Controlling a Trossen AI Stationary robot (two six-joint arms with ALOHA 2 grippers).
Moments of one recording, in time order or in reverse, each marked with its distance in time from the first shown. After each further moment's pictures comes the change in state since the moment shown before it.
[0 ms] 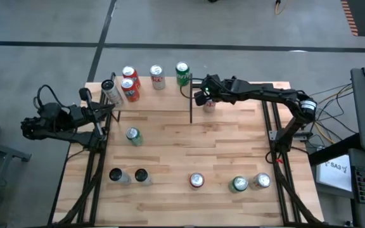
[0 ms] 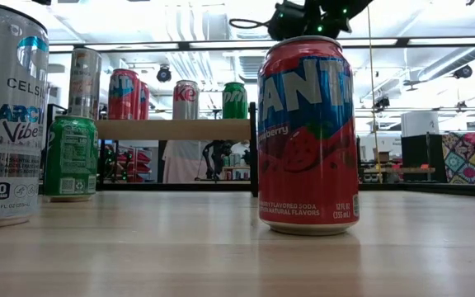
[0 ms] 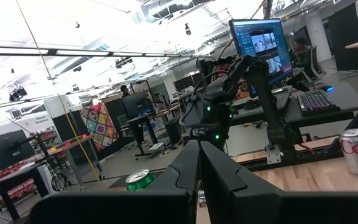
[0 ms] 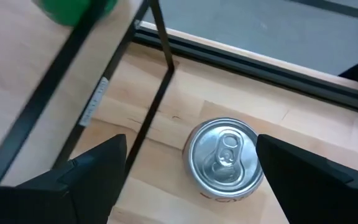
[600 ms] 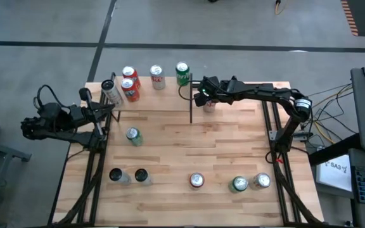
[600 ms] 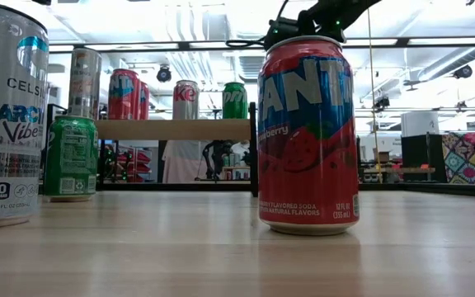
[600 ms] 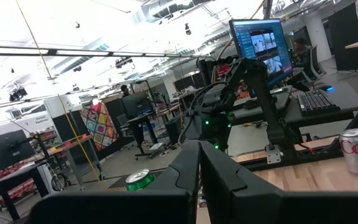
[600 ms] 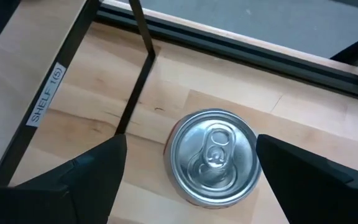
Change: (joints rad) left arm 0.000 0.000 0.000 -0.001 0.000 0.000; right arm -0.013 0.059 0.000 -0.025 0.009 0.027
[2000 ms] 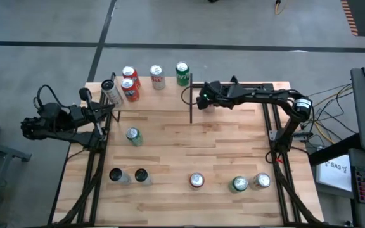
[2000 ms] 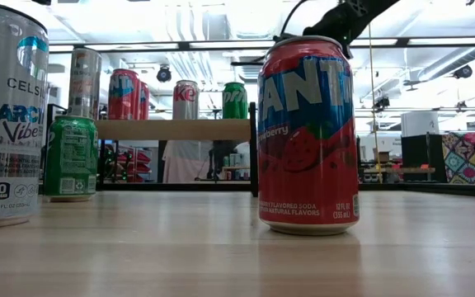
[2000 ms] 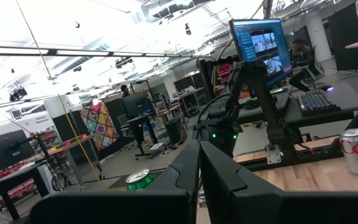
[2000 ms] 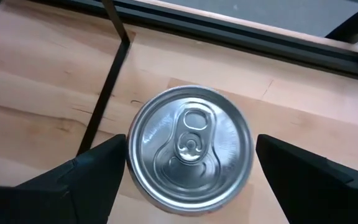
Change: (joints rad) left arm 0.000 -0.001 0.000 0.000 0.000 0.000; right arm -0.004 -0.001 -0.141 0.112 0.041 0.047
